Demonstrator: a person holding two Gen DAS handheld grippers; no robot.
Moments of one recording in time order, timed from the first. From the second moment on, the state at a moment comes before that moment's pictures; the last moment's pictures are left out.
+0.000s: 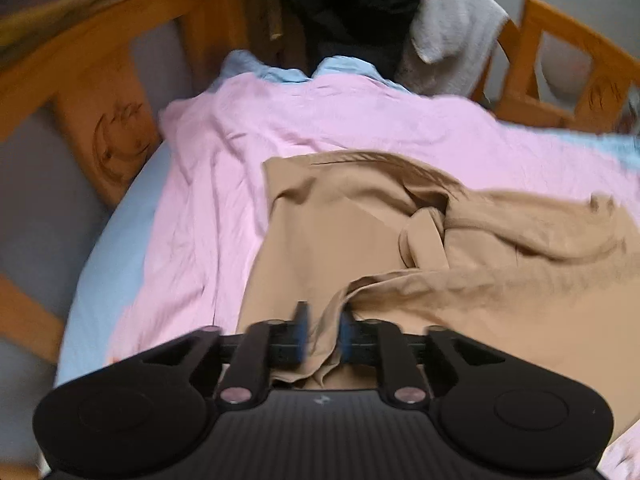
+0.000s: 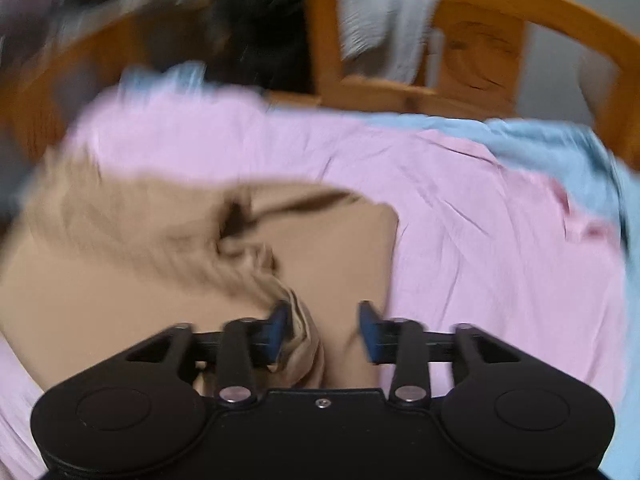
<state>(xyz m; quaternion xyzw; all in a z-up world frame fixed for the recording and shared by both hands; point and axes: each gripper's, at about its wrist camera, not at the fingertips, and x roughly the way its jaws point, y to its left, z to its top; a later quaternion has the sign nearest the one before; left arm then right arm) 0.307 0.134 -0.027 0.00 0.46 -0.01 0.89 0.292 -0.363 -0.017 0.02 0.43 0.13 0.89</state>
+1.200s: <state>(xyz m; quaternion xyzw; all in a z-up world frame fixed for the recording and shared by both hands) 0.217 0.203 -0.075 -0.14 0.42 0.05 0.90 0.193 -0.394 -0.103 0.14 0.35 -0.03 0.92</state>
